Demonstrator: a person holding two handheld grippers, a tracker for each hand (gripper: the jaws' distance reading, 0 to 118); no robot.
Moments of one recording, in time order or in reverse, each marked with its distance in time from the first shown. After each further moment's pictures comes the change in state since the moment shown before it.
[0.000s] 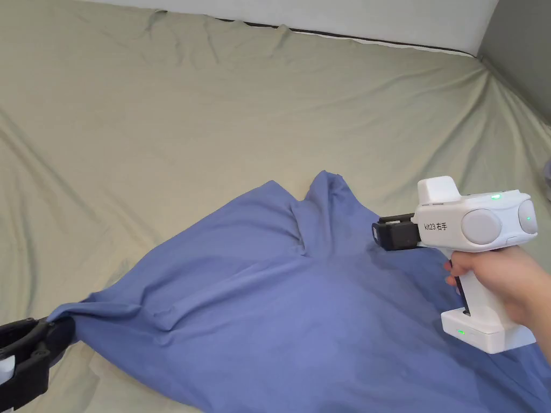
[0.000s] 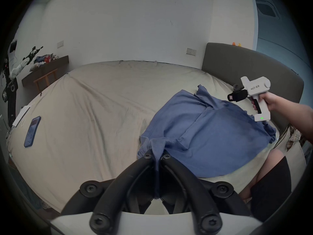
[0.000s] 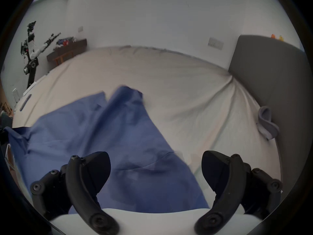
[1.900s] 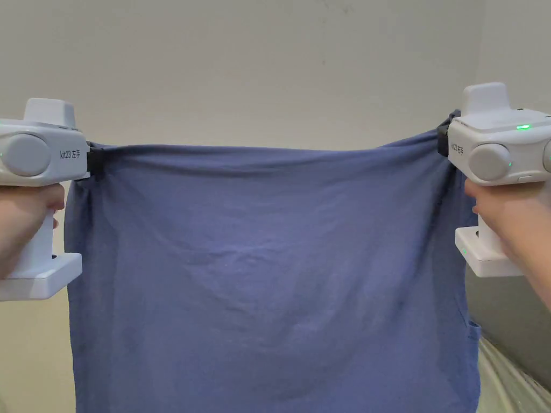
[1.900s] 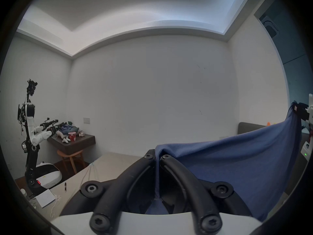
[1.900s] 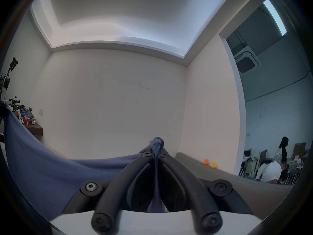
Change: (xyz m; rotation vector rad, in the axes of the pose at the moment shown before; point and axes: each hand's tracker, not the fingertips) left arm -0.038 0.510 0.037 0.657 0.317 0.013; right arm 0.037 0.340 0.364 1.030 -0.565 -0.008
